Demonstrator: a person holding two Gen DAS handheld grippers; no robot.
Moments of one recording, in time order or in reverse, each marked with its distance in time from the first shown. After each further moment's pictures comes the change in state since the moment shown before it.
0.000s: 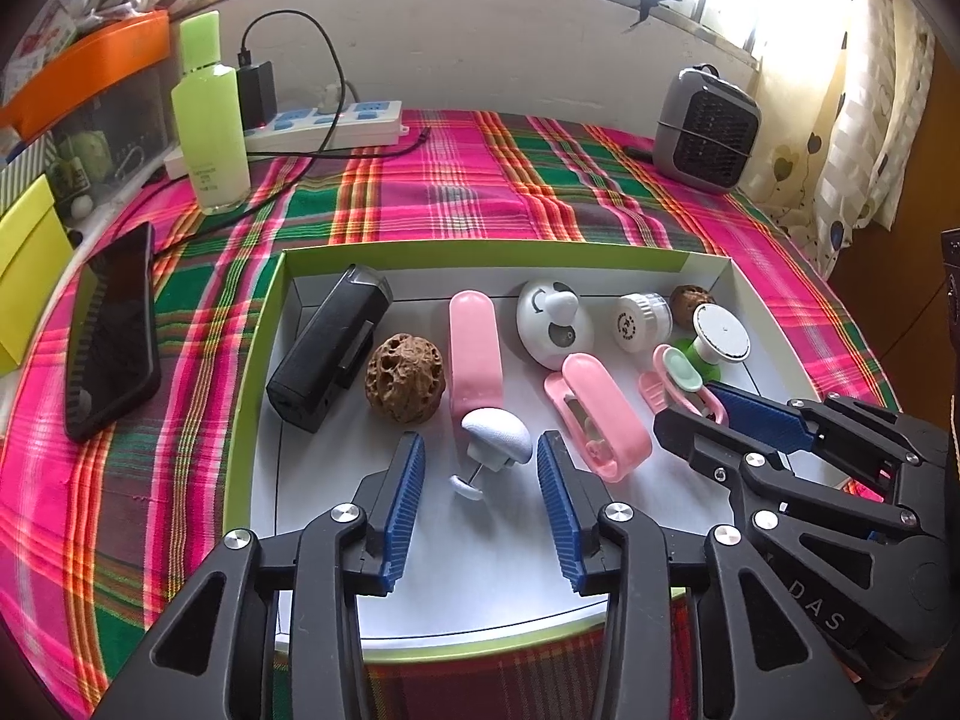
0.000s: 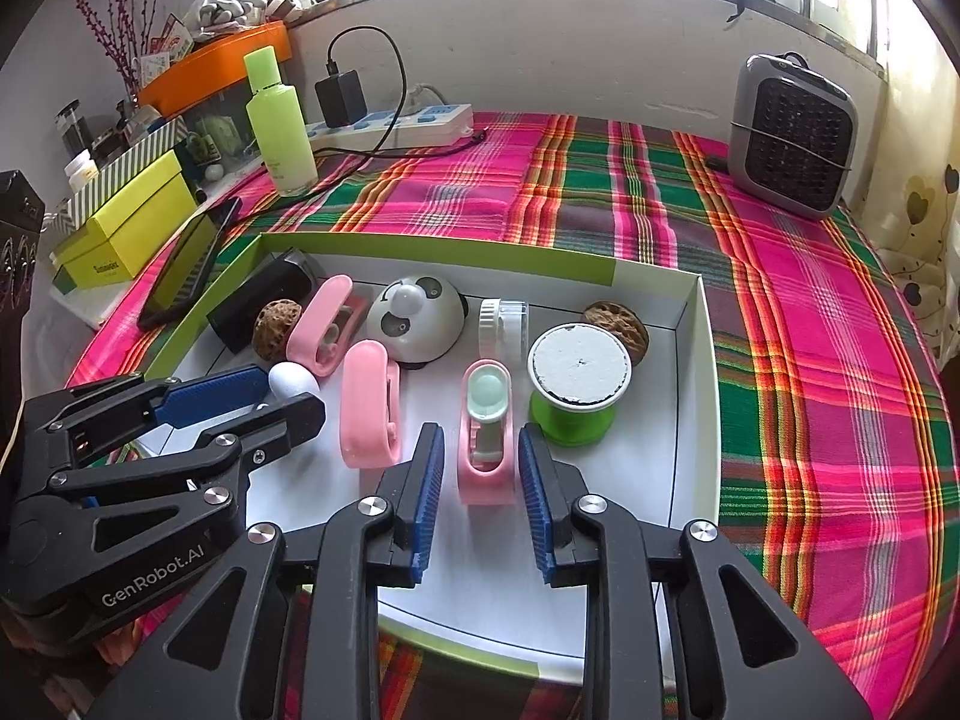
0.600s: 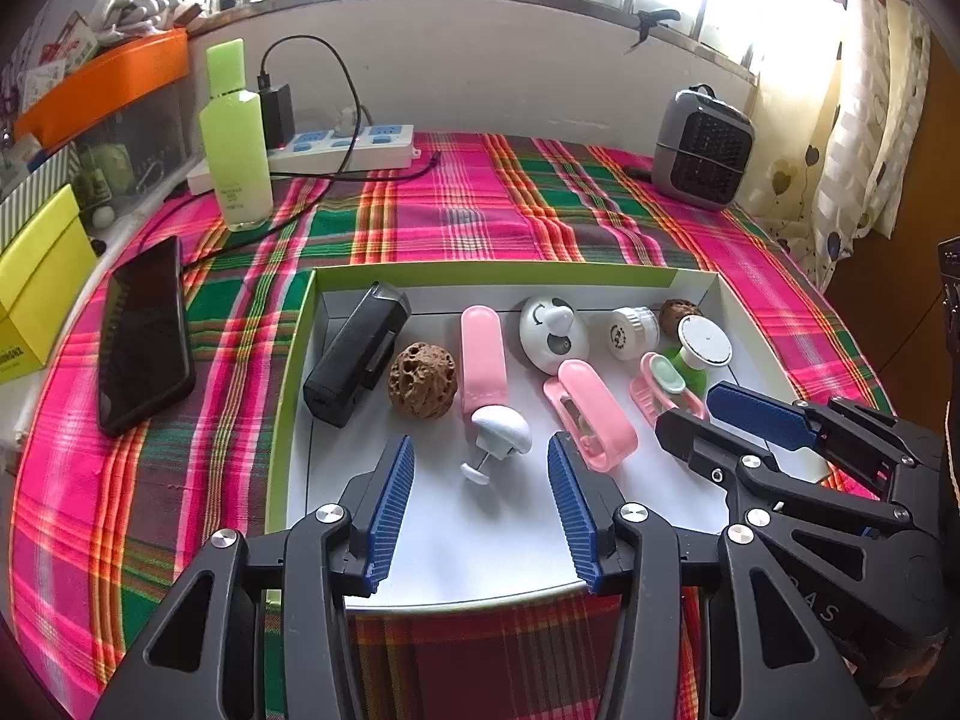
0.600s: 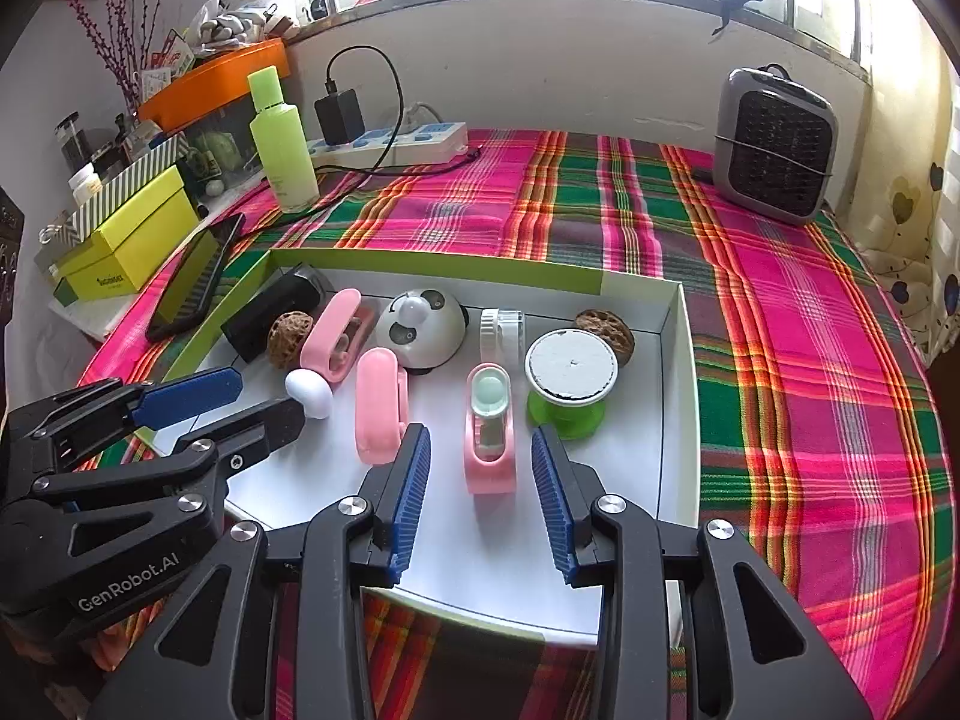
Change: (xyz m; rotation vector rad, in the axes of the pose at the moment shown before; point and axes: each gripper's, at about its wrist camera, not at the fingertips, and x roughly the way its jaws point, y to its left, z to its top) left arm -0.023 0.000 -0.005 -0.003 -0.043 0.024; right arm -0.016 0.004 -0.002 0.019 -0.036 -0.015
